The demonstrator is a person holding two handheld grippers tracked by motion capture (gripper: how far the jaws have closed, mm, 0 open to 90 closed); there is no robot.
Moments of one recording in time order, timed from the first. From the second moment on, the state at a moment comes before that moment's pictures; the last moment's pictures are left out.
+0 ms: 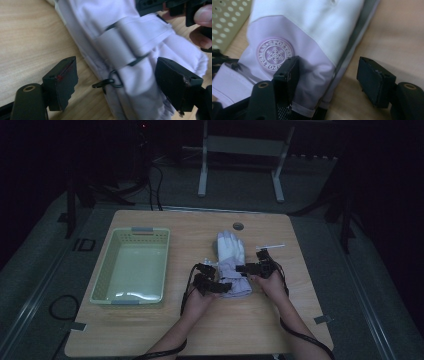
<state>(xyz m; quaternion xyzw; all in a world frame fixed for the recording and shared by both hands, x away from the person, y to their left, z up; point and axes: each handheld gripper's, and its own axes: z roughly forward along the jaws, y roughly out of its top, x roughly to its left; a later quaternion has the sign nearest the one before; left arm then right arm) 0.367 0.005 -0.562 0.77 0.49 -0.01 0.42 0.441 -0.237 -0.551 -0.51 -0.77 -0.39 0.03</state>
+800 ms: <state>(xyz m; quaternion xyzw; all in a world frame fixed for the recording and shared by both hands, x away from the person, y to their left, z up) 0.368 0.008 -0.551 0.78 0.47 -0.05 0.40 0.419 -0.210 -0.526 -0.46 -0.81 -0.35 -0.06</state>
